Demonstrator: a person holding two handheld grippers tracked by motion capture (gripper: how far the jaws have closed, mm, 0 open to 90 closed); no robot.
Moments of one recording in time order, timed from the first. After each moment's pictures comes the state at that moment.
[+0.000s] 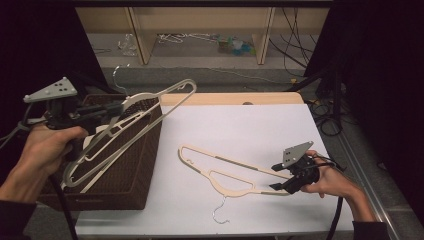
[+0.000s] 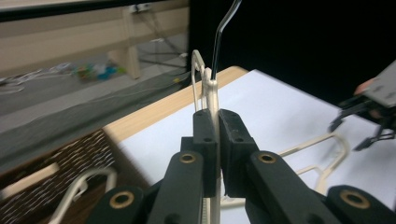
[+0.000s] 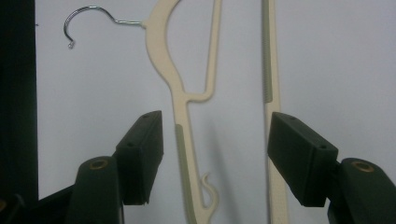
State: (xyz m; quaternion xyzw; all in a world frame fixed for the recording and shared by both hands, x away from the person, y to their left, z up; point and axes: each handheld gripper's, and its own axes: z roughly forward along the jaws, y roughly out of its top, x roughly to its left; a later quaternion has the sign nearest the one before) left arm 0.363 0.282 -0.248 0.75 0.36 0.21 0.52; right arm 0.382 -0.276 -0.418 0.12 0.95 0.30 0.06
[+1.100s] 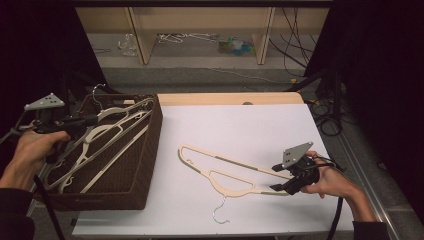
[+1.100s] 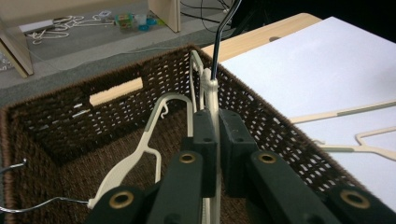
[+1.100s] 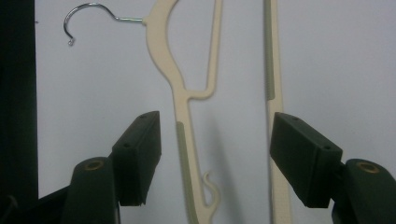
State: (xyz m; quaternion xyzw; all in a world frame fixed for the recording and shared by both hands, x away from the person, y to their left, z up) left arm 0.411 0.368 -0.327 0.76 0.43 0.21 0.45; right arm 0.381 -0.277 -0.421 0.12 0.95 0.30 0.05
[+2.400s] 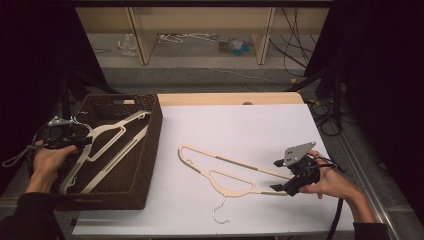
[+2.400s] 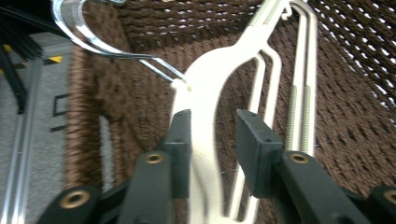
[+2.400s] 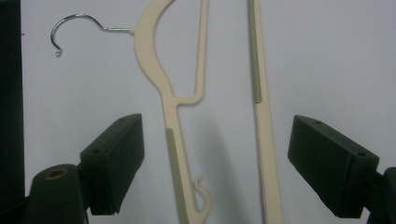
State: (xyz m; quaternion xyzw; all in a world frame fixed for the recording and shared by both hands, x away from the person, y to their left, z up) left arm 0.423 0.401 -0.408 0.73 0.56 0.24 0.30; right arm 0.382 -0.280 -0.421 0.14 0.94 0.31 0.07
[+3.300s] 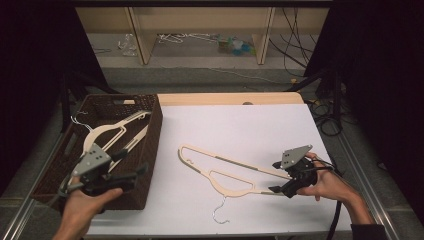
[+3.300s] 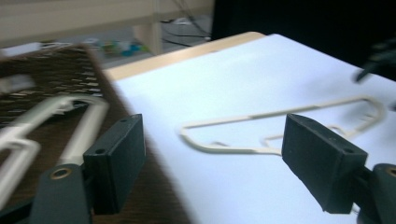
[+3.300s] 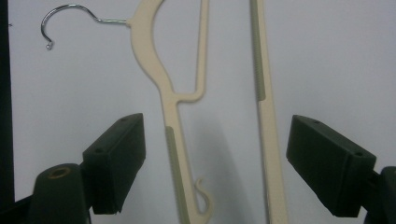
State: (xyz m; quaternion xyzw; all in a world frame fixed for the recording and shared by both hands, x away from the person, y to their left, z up) left arm 0.292 0.227 -0.368 0.73 0.40 0.23 0.50; right arm 0.378 -0.274 -0.428 0.14 0.94 0.30 0.08
